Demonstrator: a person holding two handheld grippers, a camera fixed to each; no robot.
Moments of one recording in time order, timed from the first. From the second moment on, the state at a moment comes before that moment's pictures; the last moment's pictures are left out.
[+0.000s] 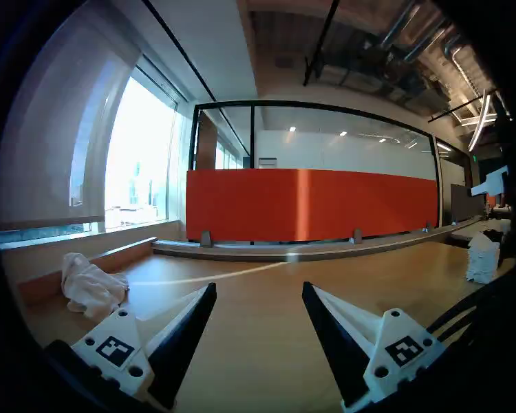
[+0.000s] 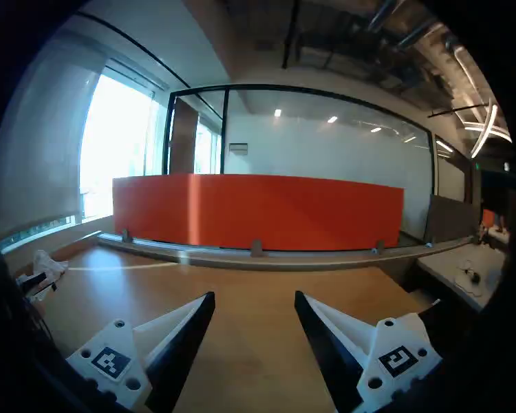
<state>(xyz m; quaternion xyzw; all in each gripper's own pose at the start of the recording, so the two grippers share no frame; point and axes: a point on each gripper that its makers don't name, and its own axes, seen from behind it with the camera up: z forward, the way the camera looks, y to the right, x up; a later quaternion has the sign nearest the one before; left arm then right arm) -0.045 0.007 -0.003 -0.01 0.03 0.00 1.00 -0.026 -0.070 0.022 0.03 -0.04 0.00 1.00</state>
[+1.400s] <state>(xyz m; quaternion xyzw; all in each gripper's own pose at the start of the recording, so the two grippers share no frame) -0.068 0.002 0.003 0.00 0.02 0.01 1.00 -0.040 -0.068 0.024 0.04 -0.04 -0.01 1.00</state>
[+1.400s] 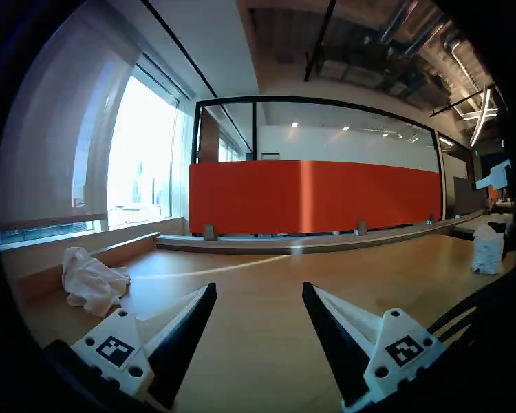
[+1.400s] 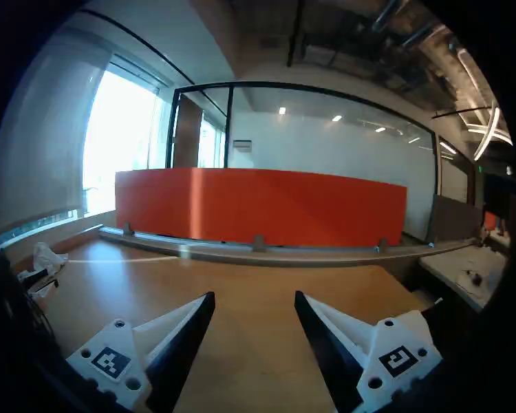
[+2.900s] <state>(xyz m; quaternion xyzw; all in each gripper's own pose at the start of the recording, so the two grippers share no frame) -0.071 0.002 0.003 0.00 0.02 0.01 1.00 -0.129 0.012 0.032 0.00 0.03 0.03 1.00</state>
